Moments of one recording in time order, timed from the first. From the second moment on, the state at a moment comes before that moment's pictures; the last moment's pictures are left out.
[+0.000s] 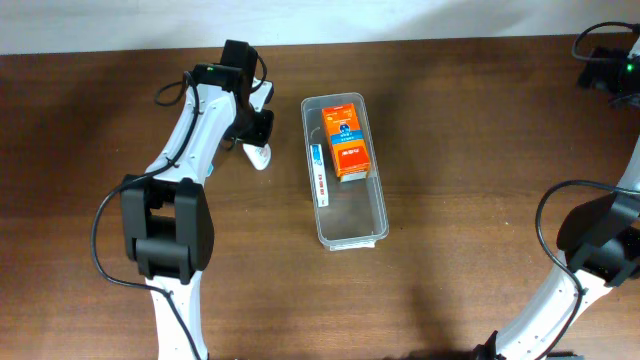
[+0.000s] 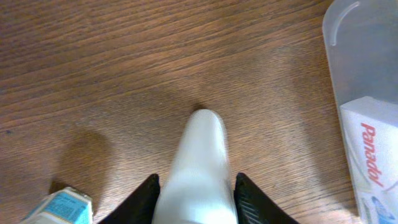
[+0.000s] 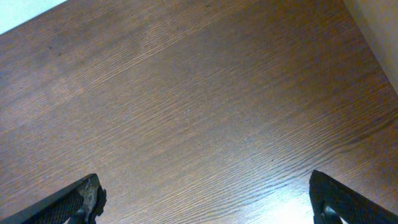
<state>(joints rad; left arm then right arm) -0.20 2.26 1.98 -1.10 0.04 0.07 -0.50 2.22 2.42 -1.25 -0.02 0.00</state>
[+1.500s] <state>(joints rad) -0.59 2.28 2.53 -1.61 0.18 0.07 -0.50 2.22 2.42 -1.25 -0.02 0.00</state>
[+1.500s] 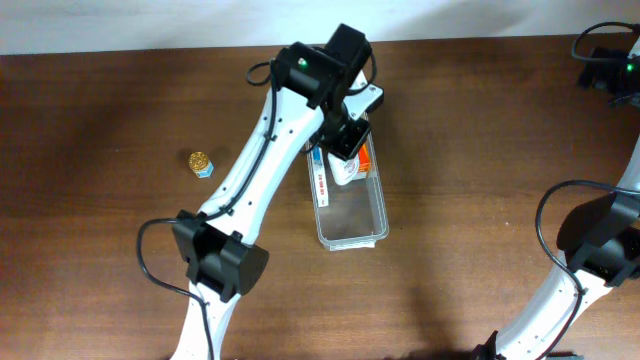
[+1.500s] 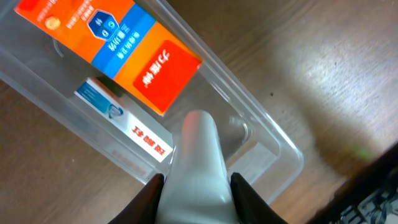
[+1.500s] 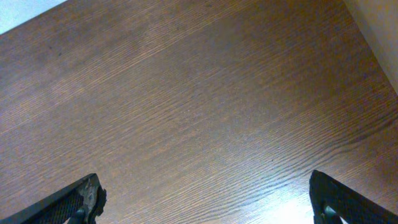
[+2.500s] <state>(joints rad) -0.60 2.29 2.26 -1.38 0.12 0.14 -0.50 2.22 2.42 -1.25 -0.02 0.00</state>
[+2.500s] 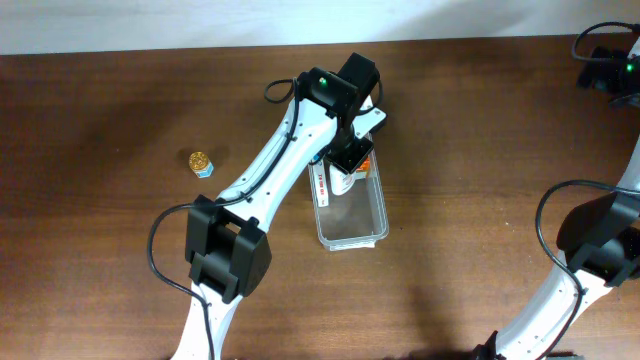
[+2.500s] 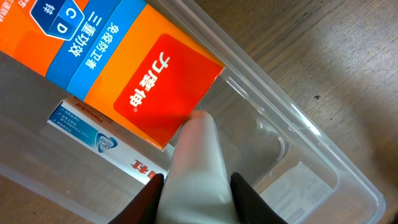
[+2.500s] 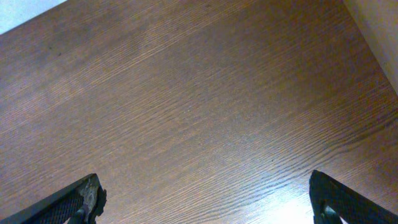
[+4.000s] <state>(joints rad) -0.66 2.35 2.26 -1.34 0.12 0.14 -0.50 2.22 2.42 -1.25 -0.02 0.00</state>
